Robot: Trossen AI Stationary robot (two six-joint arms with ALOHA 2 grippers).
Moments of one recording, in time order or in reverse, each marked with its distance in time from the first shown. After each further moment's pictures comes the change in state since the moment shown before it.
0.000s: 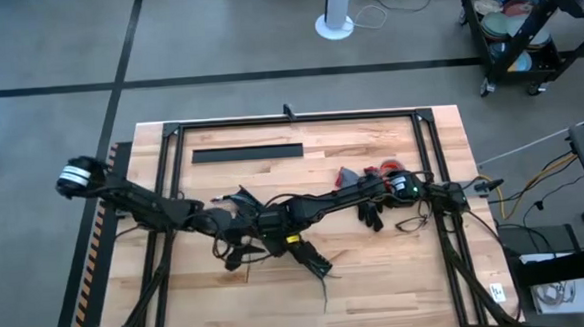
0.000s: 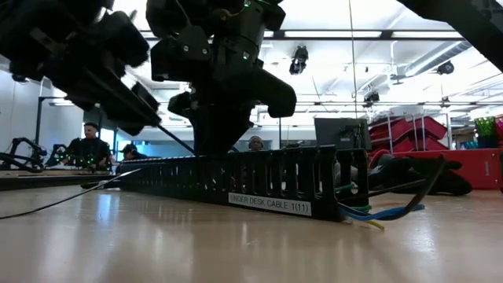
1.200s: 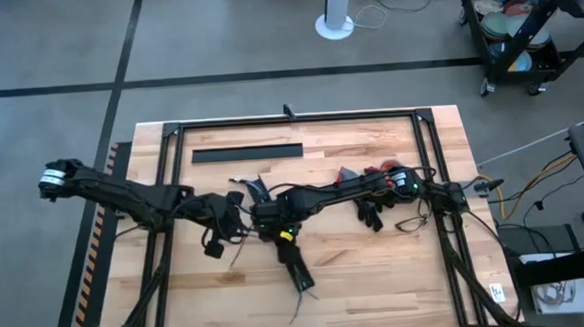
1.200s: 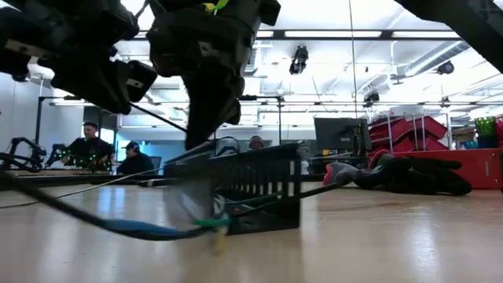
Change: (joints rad) left arm 0.100 -0.273 0.156 -0.680 0.049 0.444; right arm -0.029 -0.013 0.060 -0.064 -0.147 0.575
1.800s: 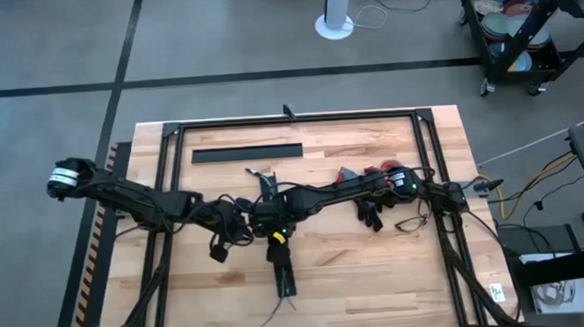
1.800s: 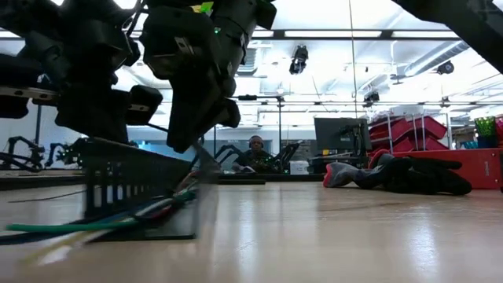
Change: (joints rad) left arm -0.001 0.151 -0.107 0.255 0.039 0.100; right arm -0.003 0.005 -0.001 0.108 -0.012 0.218
